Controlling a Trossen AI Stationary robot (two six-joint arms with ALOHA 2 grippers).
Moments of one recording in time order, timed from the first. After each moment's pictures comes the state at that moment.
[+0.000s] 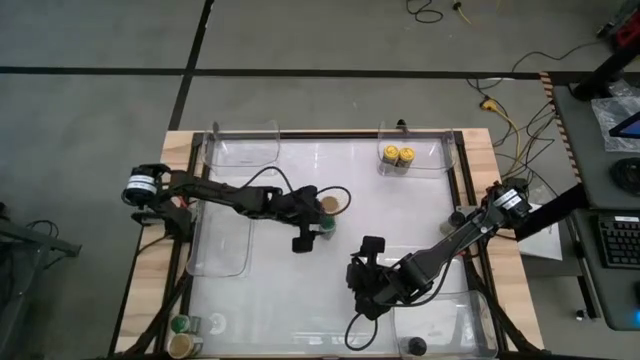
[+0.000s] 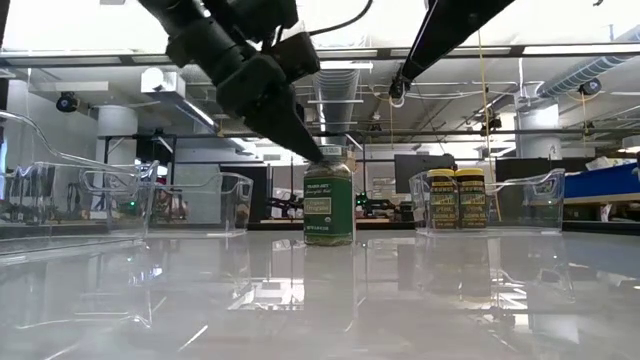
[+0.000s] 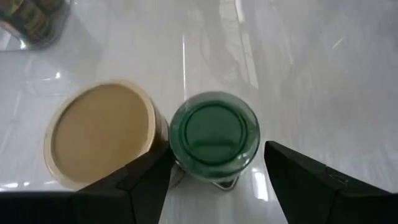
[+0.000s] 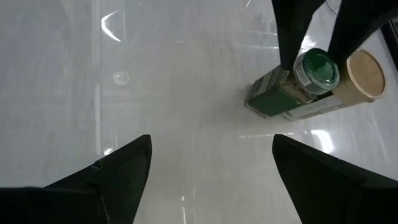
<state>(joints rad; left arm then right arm) 0.00 1.67 1.02 -0.13 -0.02 0.12 0.57 1.83 1.47 -0.83 0.57 0.50</state>
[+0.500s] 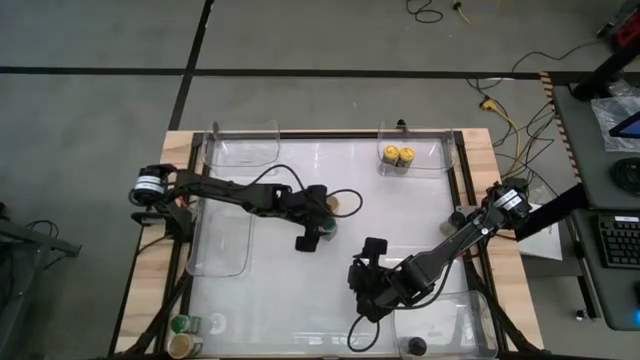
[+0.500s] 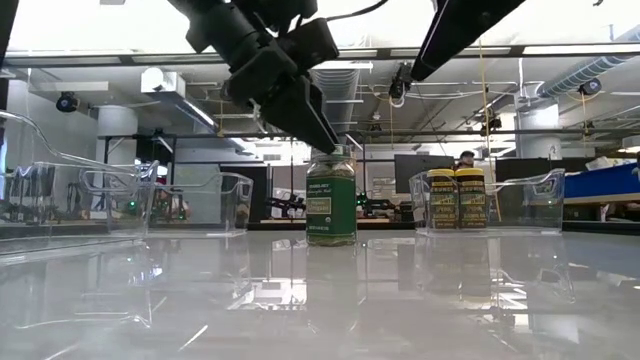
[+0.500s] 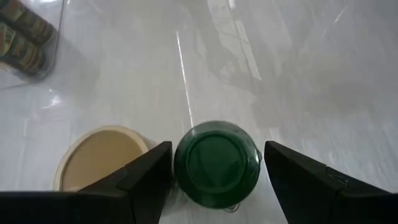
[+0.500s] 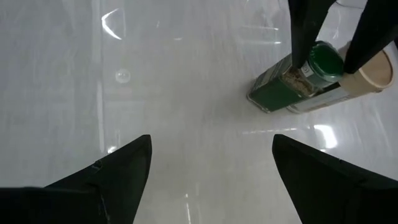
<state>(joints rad) -0.01 1.73 1.16 -0.25 -0.01 0.25 0.58 1.83 1.46 -0.84 0.57 0.55</state>
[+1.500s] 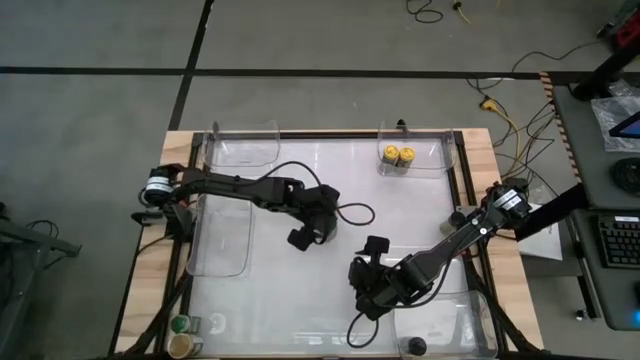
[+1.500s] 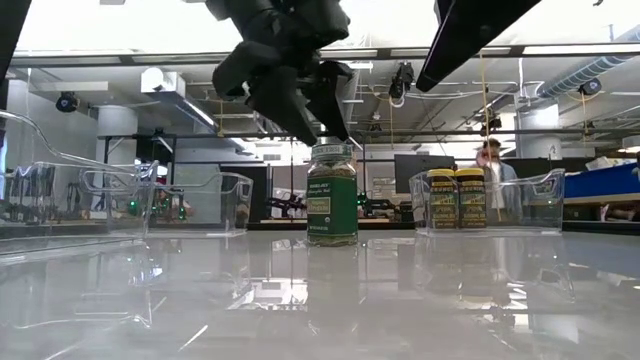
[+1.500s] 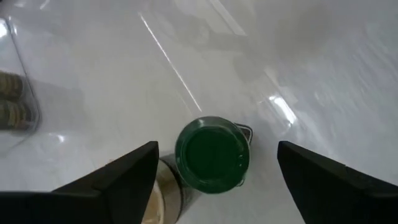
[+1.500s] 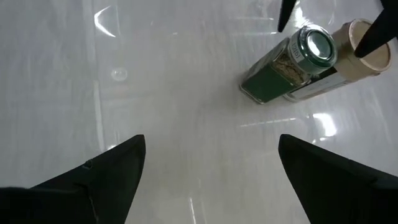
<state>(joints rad) -0.01 1.81 1.41 -0.61 0.03 0.65 0.58 1.83 1.45 -0.86 0.57 0.60</state>
